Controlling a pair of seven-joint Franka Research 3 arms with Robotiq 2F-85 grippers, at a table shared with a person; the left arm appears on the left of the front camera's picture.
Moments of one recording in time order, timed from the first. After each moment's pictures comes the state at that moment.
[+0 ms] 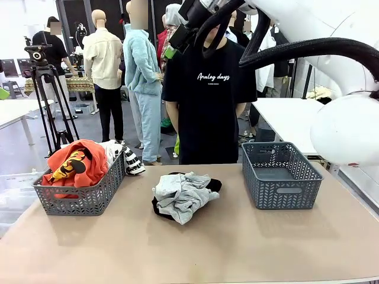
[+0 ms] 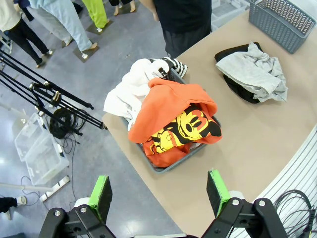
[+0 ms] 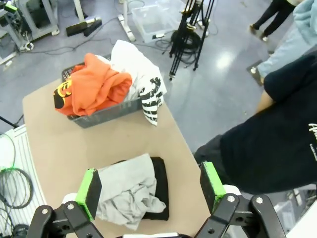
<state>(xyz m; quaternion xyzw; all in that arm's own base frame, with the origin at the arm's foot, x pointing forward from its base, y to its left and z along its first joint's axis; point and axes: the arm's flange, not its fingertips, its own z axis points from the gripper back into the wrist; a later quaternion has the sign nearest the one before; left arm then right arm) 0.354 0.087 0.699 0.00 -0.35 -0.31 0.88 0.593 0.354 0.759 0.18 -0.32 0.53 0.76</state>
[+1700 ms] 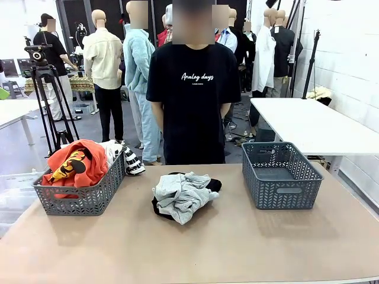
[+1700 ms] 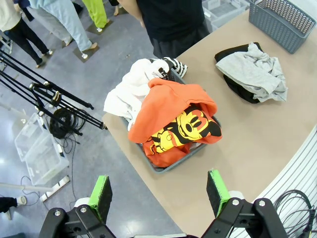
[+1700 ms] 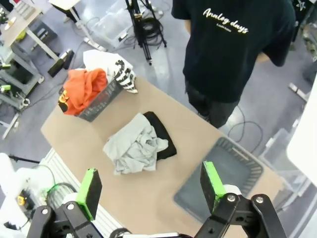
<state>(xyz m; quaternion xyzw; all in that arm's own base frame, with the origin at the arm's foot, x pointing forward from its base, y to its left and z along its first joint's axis) 0.354 0.087 0.699 0.00 -0.35 -0.31 0.88 0.535 0.128 0.884 0.21 -0.30 0.31 0.88</state>
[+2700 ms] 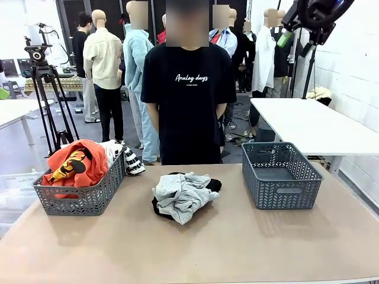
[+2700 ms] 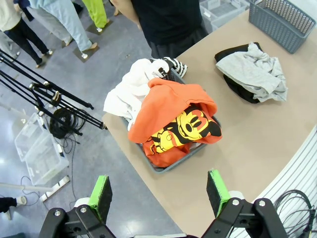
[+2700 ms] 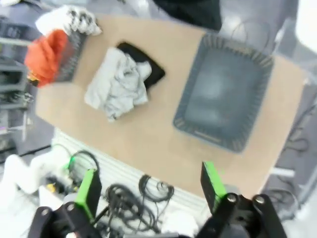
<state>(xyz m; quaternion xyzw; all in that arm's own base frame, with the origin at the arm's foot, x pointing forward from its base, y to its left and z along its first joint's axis) 0.354 0.087 0.699 0.00 -0.35 -0.31 0.88 0.542 0.059 0.768 0.19 -0.10 0.15 0.96</state>
